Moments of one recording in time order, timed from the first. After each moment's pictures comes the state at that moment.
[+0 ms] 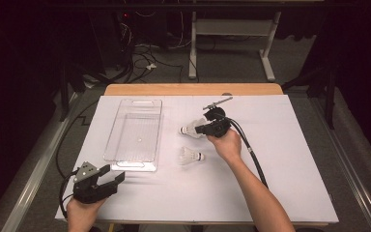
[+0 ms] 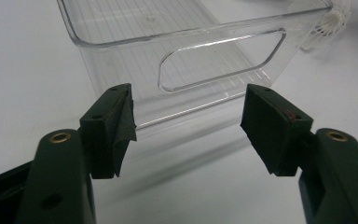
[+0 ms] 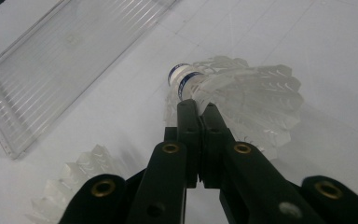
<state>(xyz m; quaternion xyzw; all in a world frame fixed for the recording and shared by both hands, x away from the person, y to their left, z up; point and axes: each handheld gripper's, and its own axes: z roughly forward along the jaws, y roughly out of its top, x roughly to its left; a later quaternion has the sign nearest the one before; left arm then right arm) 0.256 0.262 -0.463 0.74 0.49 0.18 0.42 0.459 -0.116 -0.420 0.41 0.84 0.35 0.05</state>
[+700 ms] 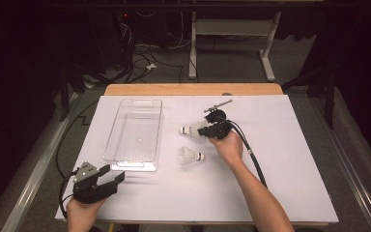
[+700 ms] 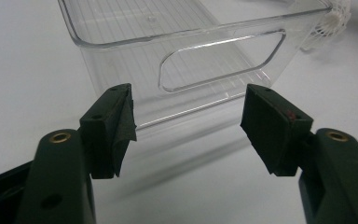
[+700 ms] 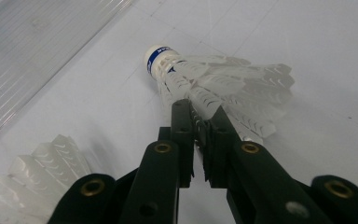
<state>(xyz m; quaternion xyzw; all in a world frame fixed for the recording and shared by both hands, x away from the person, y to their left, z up) 0.256 0.263 -0.462 0.74 0.49 0.18 0.42 0.461 -0.120 -0.432 0.42 0.84 0.32 0.07</state>
